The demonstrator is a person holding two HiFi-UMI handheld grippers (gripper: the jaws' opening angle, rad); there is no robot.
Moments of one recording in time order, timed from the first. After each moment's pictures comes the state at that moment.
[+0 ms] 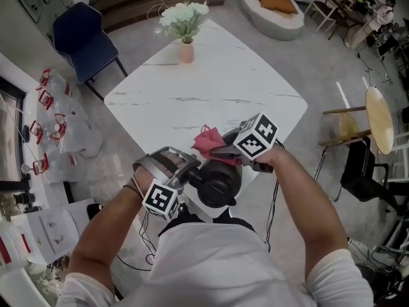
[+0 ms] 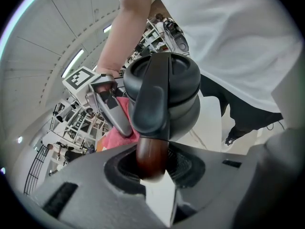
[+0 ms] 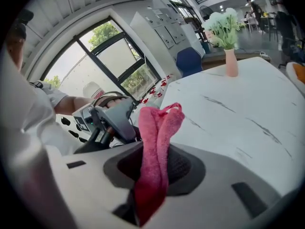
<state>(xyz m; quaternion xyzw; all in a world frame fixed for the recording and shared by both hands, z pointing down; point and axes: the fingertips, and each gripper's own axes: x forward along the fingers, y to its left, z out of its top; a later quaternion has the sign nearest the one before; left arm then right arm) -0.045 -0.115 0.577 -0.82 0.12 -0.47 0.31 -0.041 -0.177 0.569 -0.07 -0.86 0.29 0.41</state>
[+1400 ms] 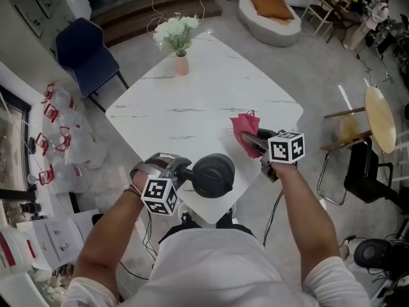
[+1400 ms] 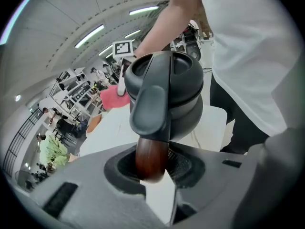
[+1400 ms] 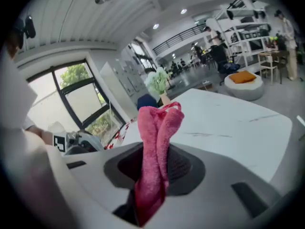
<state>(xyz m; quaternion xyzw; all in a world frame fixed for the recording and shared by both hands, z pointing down) -0.063 -0.137 0.596 -0.84 0.17 -0.49 0.15 0.072 -0.289 0.560 0.24 -0.89 0.33 0.21</state>
